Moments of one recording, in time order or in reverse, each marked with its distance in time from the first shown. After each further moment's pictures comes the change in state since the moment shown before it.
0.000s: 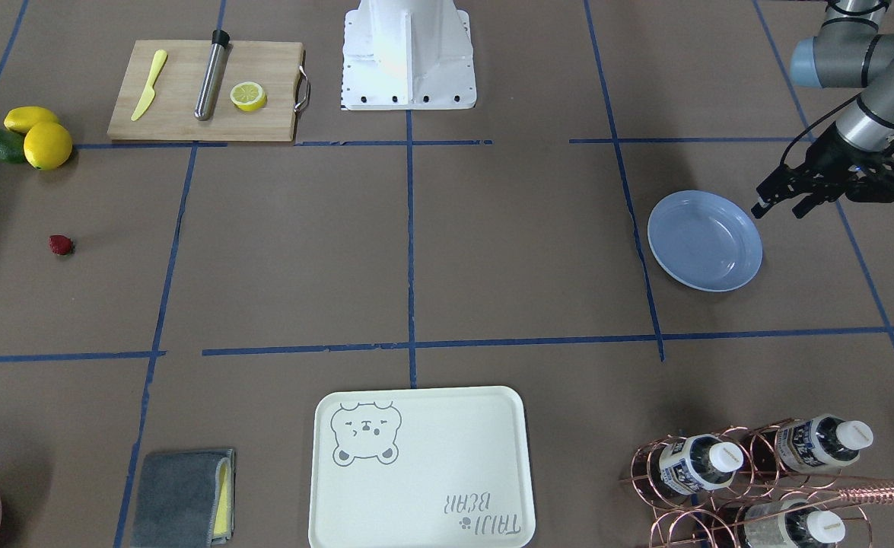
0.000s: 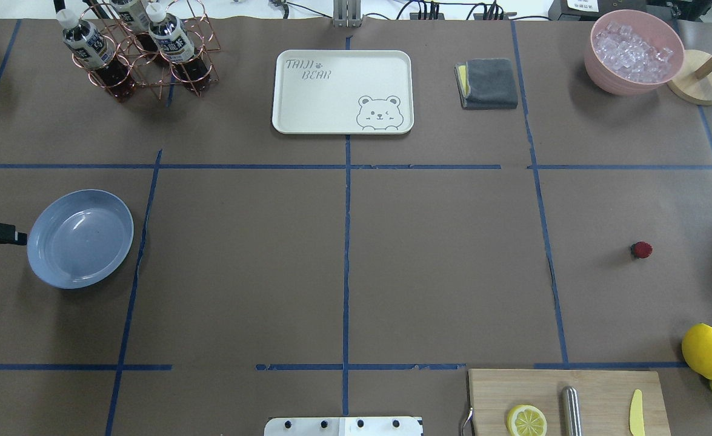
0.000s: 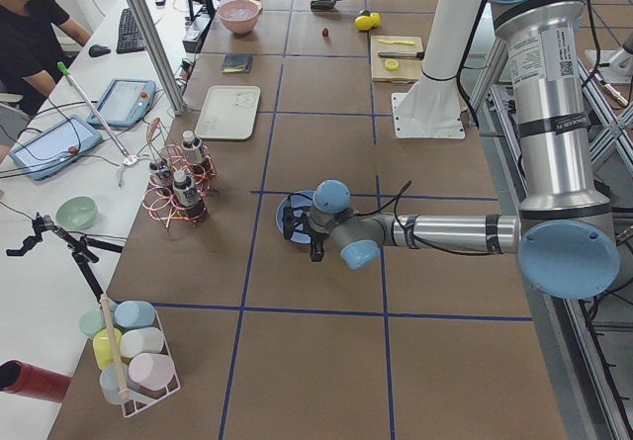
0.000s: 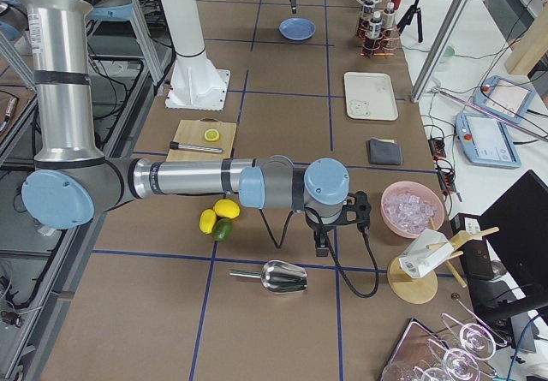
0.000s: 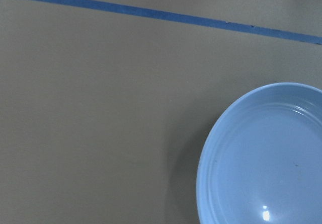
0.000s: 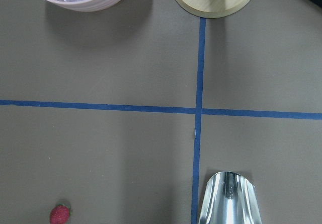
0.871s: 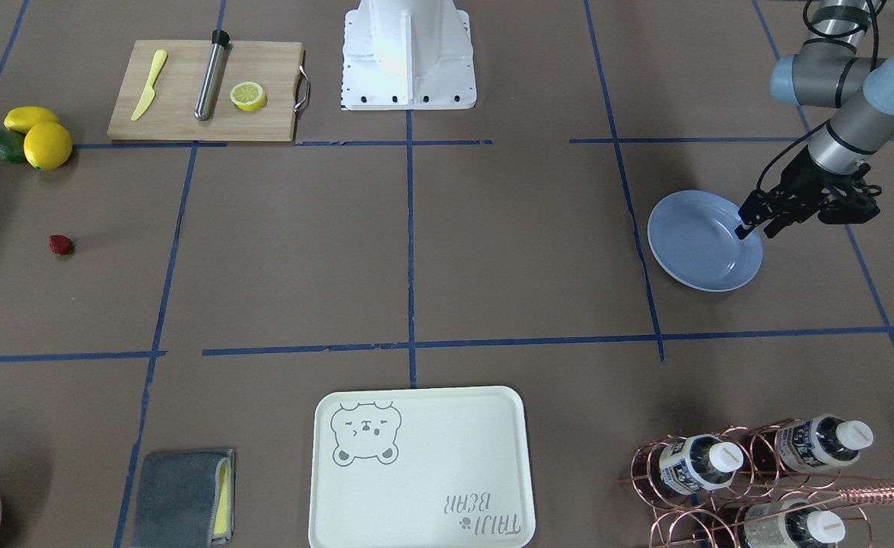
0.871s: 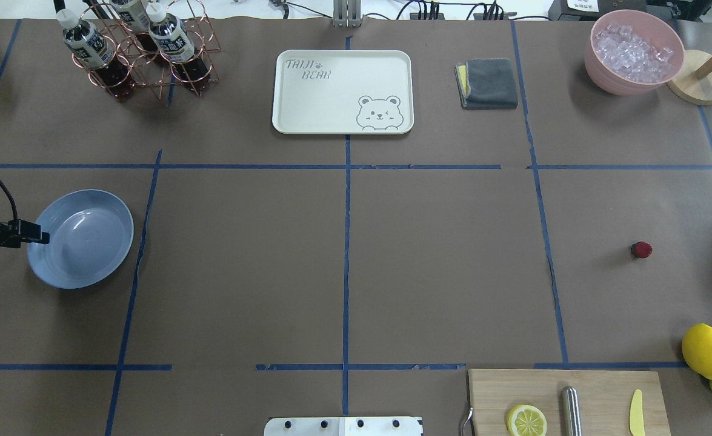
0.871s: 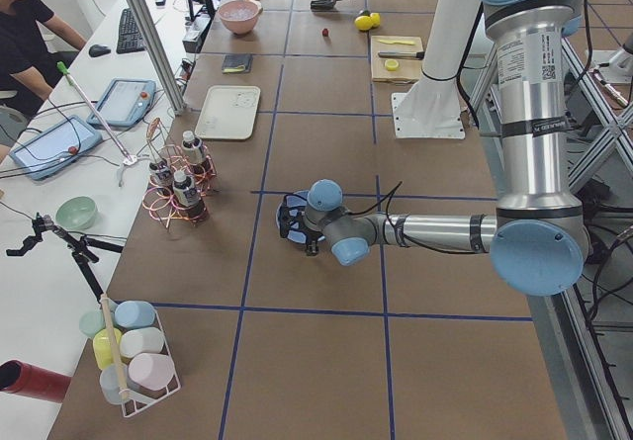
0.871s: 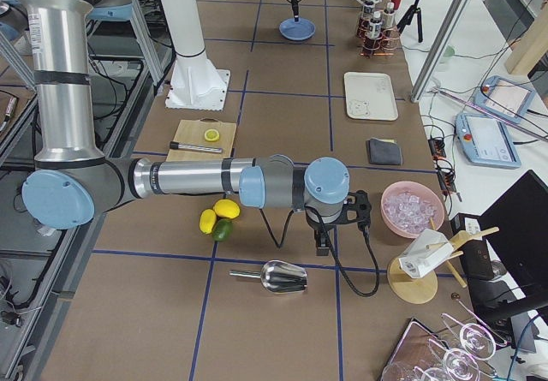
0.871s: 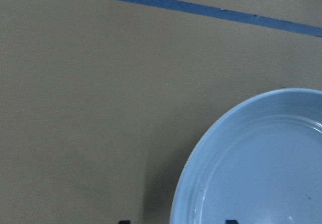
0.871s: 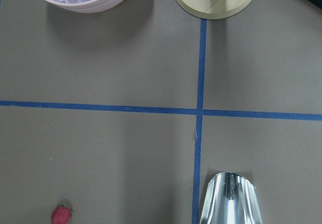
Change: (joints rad) left arm 0.037 -0.051 0.056 0.000 0.025 -0.019; right arm 0.000 0.001 0.002 -0.001 0.000 0.002
